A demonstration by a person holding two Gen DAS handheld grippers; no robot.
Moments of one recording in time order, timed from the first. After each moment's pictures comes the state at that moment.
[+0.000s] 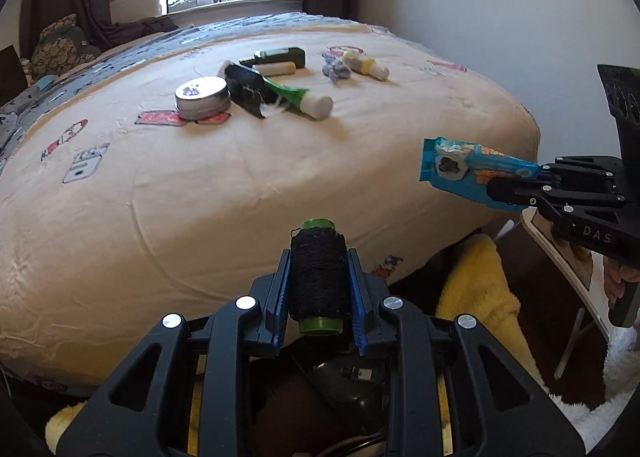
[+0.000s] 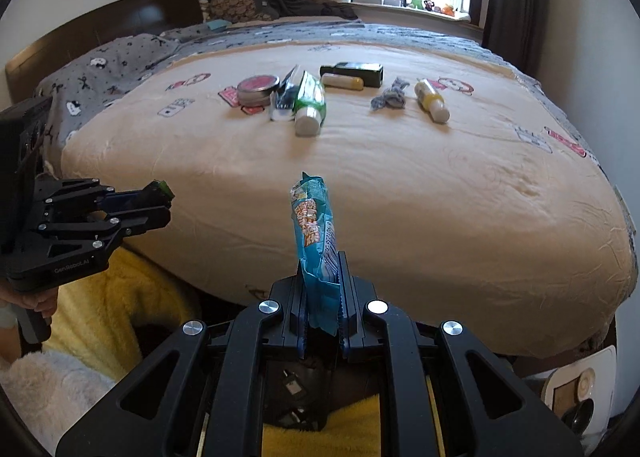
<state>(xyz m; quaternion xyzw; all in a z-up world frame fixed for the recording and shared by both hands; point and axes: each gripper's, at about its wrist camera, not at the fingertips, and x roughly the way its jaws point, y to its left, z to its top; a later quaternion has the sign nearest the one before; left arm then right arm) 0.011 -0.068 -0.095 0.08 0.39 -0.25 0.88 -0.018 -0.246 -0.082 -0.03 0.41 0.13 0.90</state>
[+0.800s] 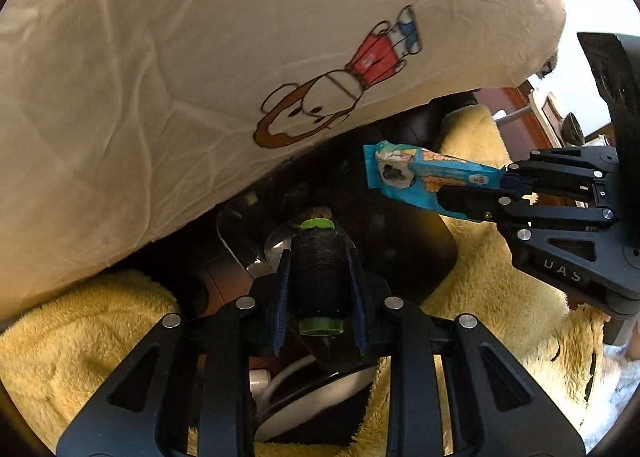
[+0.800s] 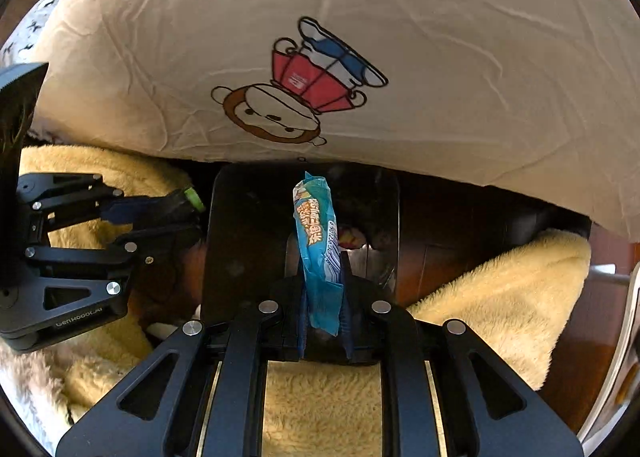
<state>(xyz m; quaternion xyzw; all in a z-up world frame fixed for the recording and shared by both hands) 0.015 -0.093 -0.260 0.08 0.60 -0.27 0.75 -0.017 -0.220 -0.253 0.02 0.62 0.11 0.78</state>
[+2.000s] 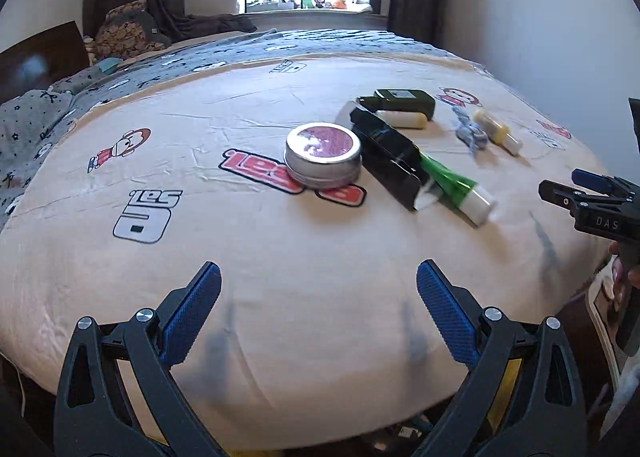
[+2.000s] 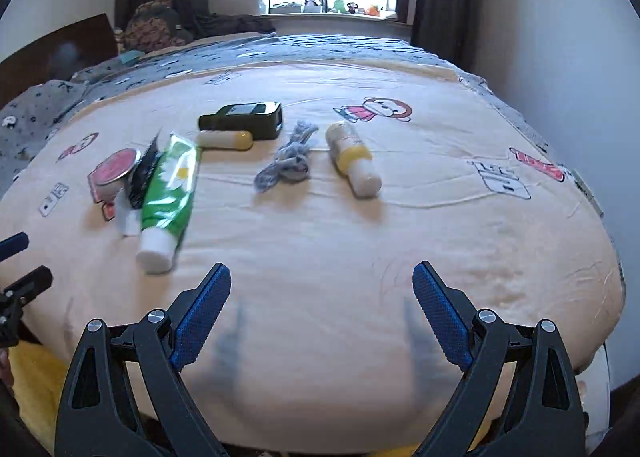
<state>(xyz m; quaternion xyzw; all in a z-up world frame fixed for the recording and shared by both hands) 0.140 -0.023 -0.072 0.04 0.37 -0.11 0.92 0.135 -0.280 -0.075 -0.01 0.38 -0.02 0.92</state>
